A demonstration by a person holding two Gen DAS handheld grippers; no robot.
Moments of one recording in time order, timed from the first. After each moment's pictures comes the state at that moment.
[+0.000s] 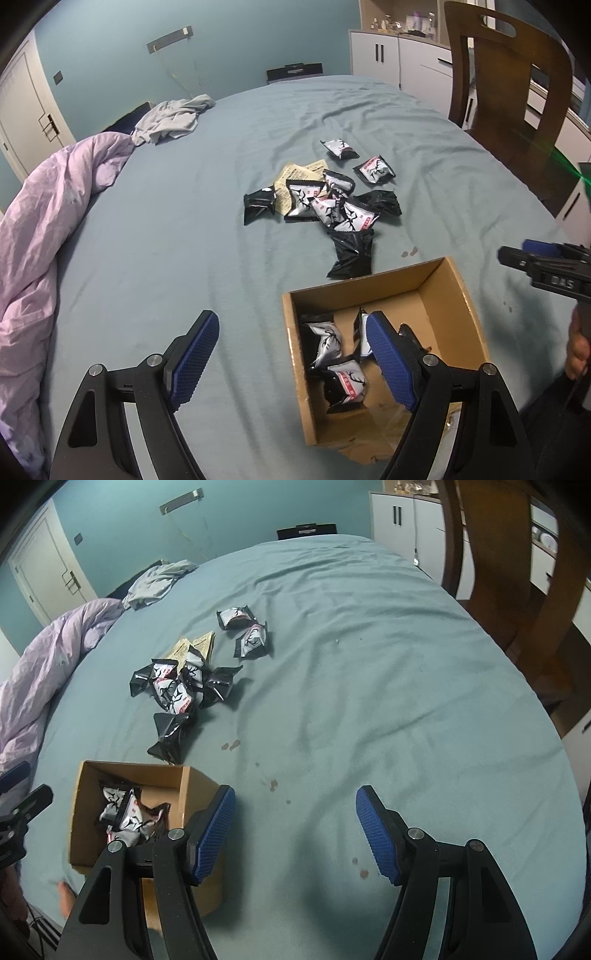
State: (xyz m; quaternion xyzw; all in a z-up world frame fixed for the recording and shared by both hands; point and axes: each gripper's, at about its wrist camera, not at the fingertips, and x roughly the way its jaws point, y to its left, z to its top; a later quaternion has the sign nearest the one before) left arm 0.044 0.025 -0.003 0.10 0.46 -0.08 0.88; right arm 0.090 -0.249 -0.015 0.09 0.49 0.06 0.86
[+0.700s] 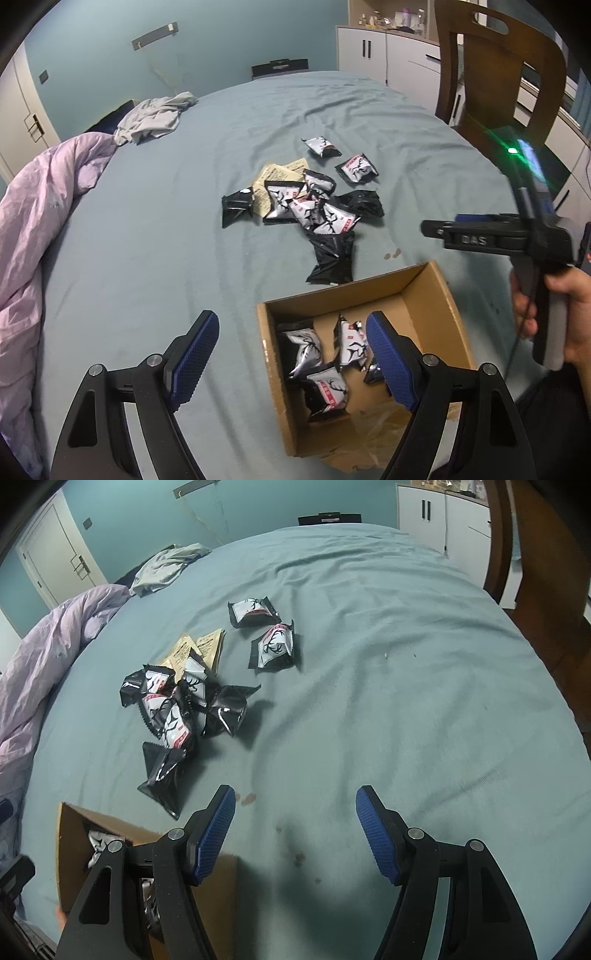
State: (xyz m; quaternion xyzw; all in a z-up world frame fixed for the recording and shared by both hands) left arm 0.053 0.010 -0.004 0.10 0.48 -0.11 0.87; right arm 0.171 -0.222 -0.054 0.08 0.51 0.10 0.85
